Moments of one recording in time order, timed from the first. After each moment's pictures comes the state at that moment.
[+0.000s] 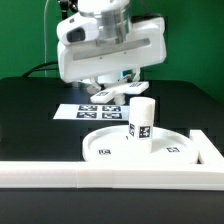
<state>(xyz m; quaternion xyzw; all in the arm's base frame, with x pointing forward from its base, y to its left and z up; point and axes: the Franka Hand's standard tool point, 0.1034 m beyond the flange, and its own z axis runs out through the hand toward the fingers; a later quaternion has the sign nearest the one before) 0.464 0.005 0.087 -0.99 -0.06 0.10 0.10</state>
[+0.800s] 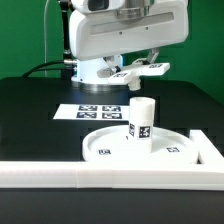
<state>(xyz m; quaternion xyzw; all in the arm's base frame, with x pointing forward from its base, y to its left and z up) 0.518 0.023 0.131 -0.98 -0.14 0.09 0.07</state>
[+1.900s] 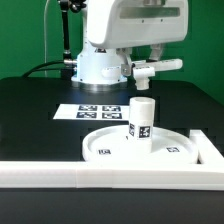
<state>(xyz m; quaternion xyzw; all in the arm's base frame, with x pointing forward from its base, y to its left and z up) 0.559 0.035 0.138 -0.93 -0.36 0.02 -0.01</state>
